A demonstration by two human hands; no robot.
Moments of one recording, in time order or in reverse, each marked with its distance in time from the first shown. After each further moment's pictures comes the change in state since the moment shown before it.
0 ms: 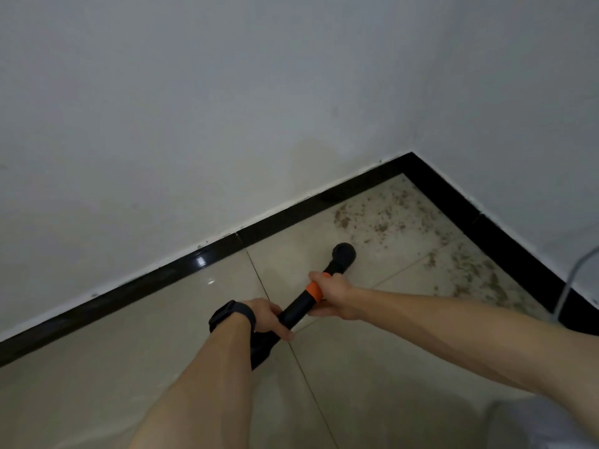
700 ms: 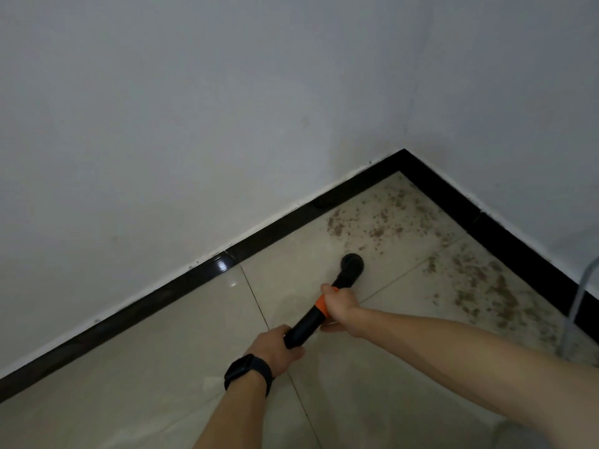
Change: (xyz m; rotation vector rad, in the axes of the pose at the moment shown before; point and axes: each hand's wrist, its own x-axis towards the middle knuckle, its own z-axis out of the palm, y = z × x) left_hand 0.013 0.044 0.061 -0.002 0.276 -0.035; right_hand 0.032 0.013 -0.047 0.000 0.126 0.038
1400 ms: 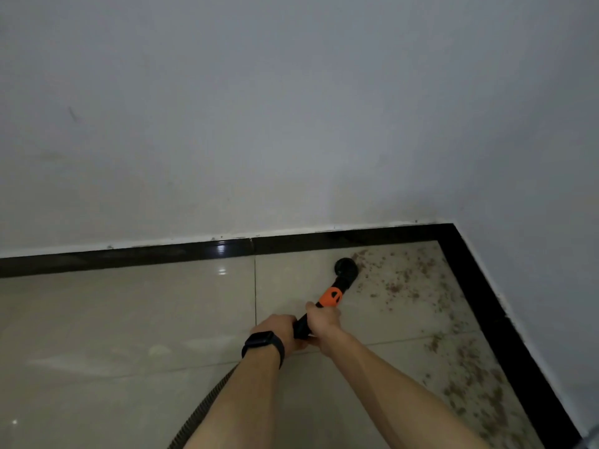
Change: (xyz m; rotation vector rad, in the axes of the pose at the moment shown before) left_hand 0.031 0.026 -0.009 -0.171 0.109 -0.022; right_hand 0.028 -0.020 0.046 -0.292 0.075 -0.075
